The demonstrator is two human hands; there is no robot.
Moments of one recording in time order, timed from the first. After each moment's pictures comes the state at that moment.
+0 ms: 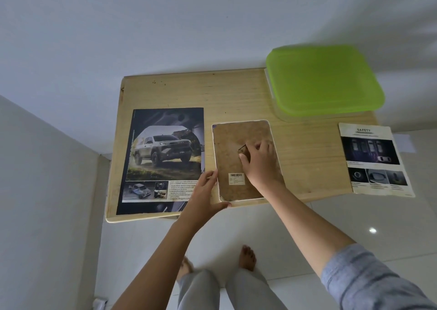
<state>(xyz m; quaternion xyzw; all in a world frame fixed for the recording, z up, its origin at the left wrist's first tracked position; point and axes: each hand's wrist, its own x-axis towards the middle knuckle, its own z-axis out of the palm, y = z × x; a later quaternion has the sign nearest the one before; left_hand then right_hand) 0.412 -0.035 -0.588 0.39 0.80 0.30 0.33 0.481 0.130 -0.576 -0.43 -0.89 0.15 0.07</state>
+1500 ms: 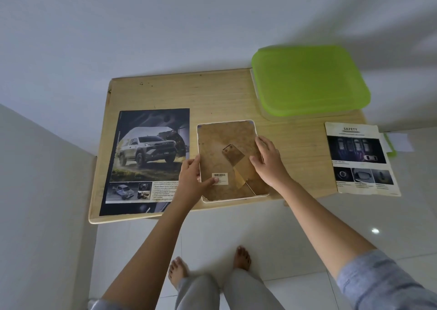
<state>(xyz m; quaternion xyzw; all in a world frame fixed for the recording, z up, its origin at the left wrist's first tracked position) 0.407 0.010 -0.572 0.26 0.81 0.40 0.34 0.536 0.181 -0.571 -0.38 -0.86 0.34 0.05</state>
